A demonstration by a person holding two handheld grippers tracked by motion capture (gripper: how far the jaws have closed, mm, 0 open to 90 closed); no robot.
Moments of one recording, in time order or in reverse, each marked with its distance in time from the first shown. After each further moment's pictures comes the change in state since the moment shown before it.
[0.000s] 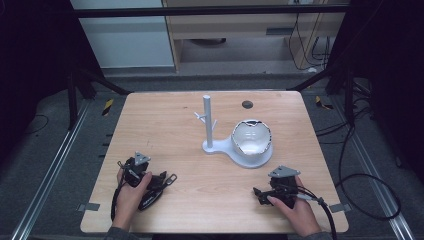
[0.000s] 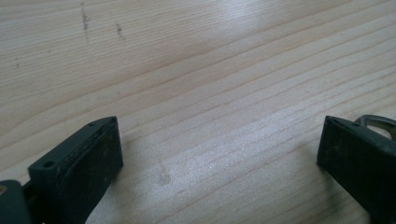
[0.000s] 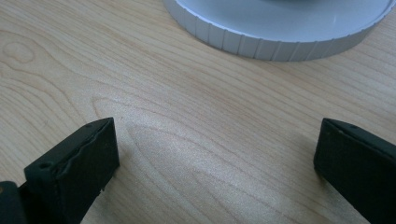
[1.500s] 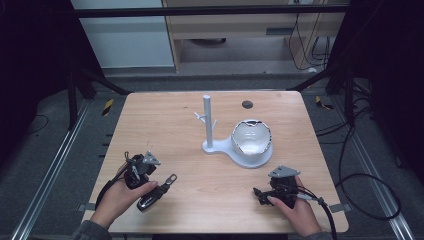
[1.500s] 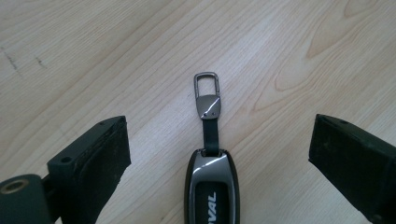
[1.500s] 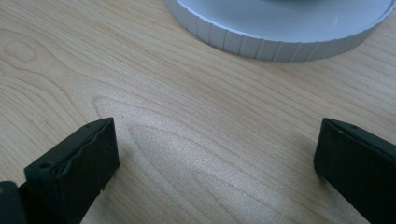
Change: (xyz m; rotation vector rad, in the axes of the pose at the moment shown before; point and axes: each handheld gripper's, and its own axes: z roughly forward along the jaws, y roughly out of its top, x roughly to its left) left arm -0.055 0.055 -0.076 0.286 -0.162 0.290; right arm 0.000 0.000 0.000 0.000 0.005 -0.005
